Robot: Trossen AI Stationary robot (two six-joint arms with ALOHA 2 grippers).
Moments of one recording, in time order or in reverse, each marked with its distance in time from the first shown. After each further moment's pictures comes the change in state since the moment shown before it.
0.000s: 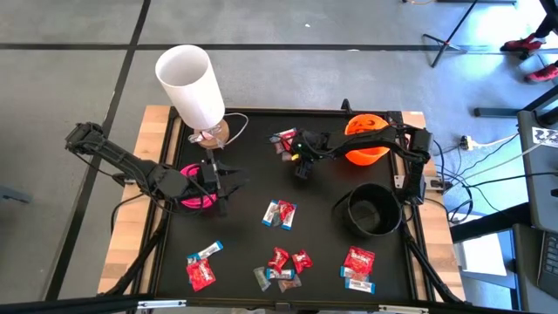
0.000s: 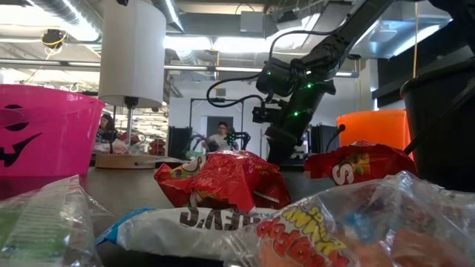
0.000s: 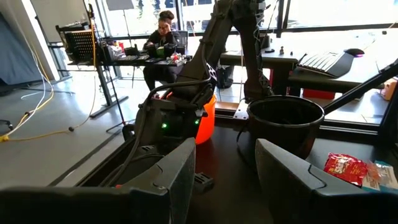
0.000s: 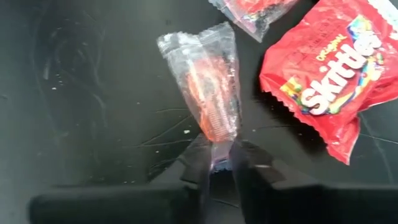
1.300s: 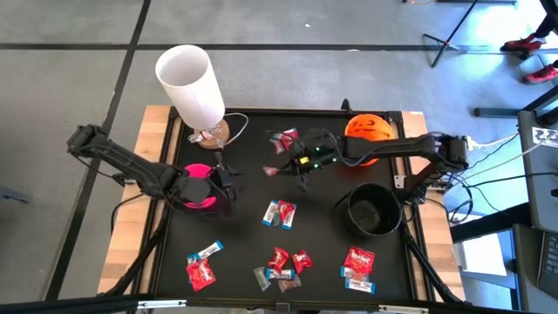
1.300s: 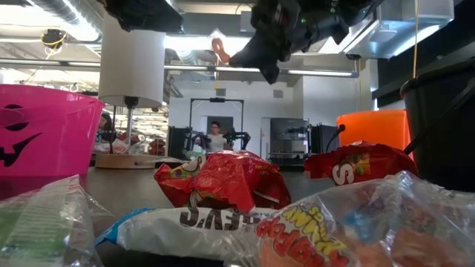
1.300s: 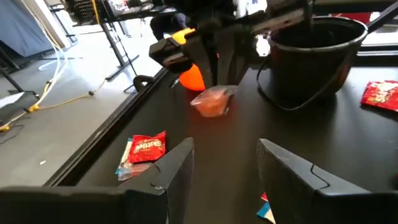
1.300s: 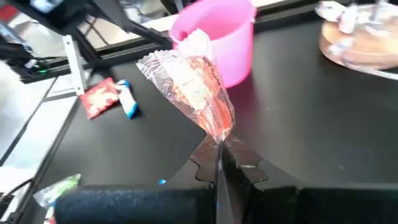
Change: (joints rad) left arm 0.067 0.100 0.000 -0.207 0.047 -0.079; right arm 0.185 -0.310 0.000 0.259 -0.360 0.205
